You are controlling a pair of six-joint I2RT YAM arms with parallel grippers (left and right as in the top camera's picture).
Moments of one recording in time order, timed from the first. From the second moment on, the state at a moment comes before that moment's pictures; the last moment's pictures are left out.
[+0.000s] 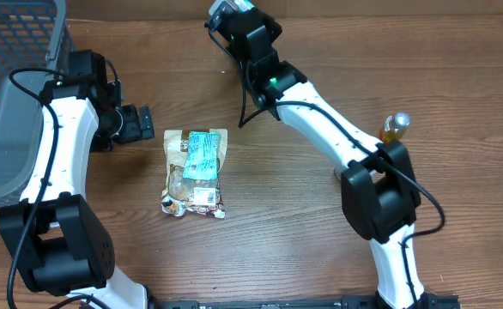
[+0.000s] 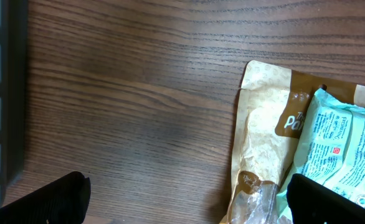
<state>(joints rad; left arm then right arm) 0.15 1.80 1.48 -1.07 0.03 -0.10 0.58 2.22 1.89 -0.02 0.50 -0.69</state>
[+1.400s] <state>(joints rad) 0.15 1.80 1.48 -1.07 0.03 -0.10 0.50 2.45 1.89 0.26 0.46 -0.90</state>
